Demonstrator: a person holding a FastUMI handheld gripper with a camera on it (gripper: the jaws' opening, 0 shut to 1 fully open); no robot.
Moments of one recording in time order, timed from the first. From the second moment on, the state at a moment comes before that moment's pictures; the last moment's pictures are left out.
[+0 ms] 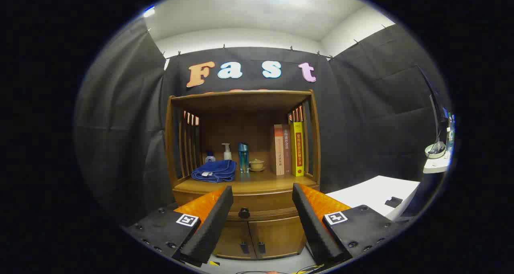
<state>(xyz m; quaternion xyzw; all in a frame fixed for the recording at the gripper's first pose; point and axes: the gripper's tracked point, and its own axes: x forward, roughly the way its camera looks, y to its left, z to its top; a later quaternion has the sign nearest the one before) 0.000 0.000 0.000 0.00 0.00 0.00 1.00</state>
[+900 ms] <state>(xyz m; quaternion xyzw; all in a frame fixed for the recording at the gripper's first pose) -0.003 0.007 -0.001 0.00 0.01 0.01 1.00</state>
